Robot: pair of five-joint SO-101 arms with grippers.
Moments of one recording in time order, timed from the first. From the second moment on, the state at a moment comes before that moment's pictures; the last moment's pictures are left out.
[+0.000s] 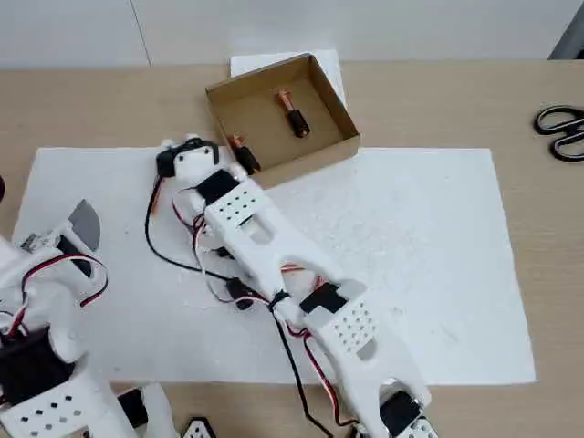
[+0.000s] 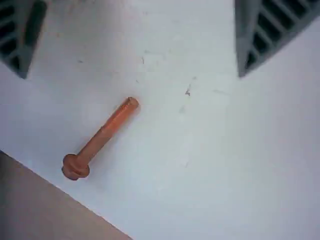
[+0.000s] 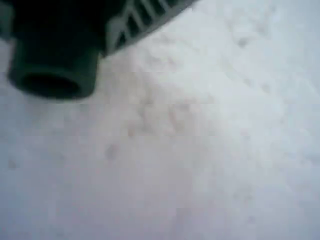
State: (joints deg) left arm -30.1 -60.3 32.7 78.2 18.7; right arm -44.0 41.7 -37.5 81.7 -14.9
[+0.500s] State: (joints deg) left arm -6.4 -60.3 32.7 80.5 18.6; right arm -29.0 14.0 -39.7 90.2 -10.9
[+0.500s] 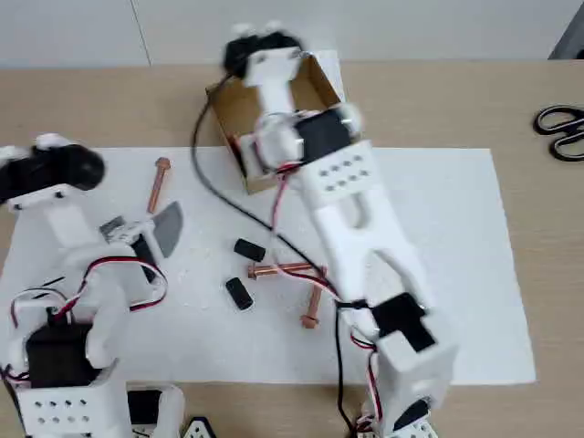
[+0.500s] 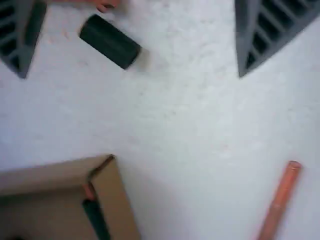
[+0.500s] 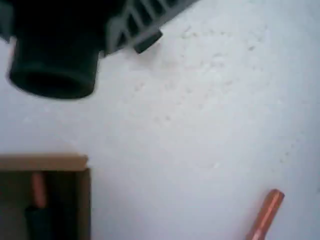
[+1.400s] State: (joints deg) left arm -3.1 -27.6 9.2 84.3 14.5; right arm -13.9 -57.1 48.7 53.6 -10.7
